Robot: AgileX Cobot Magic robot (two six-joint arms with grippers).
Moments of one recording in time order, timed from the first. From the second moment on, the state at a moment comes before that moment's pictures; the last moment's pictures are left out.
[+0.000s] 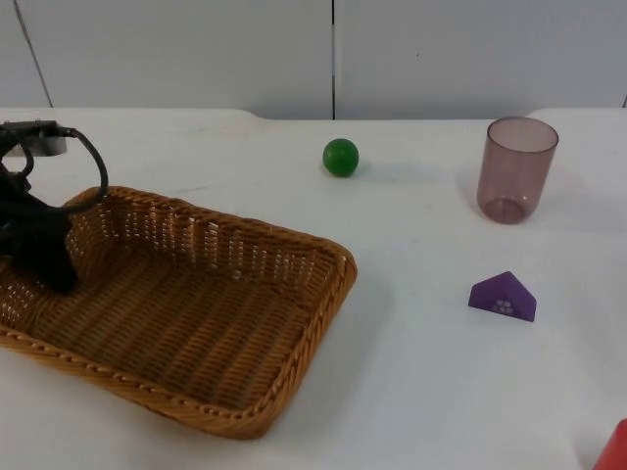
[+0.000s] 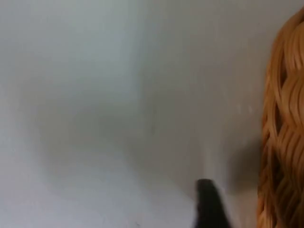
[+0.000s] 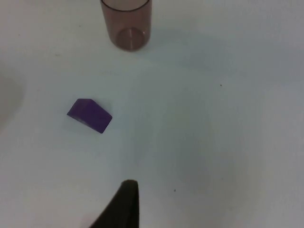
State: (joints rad) right arm 0.14 0.89 -0.74 -0.09 0.74 0.04; left arm 0.15 2.21 -1.38 -0.41 0.87 0.81
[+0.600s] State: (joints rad) right arm 0.14 0.89 -0.74 -0.10 0.72 0.04; left arm 0.24 1.96 -1.37 -0.51 1.12 0.59
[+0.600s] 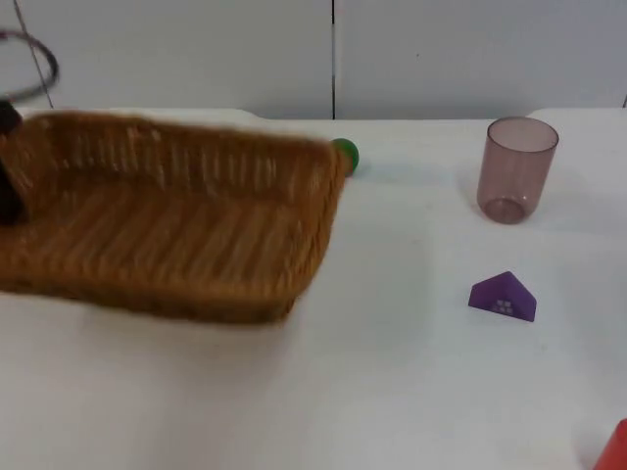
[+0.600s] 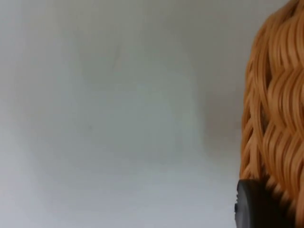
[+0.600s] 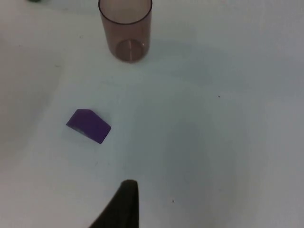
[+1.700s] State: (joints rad) right arm 0.19 0.91 -0.74 -0.03 0.72 -0.07; left arm 0.26 1.59 -0.73 -0.67 0.84 0.62
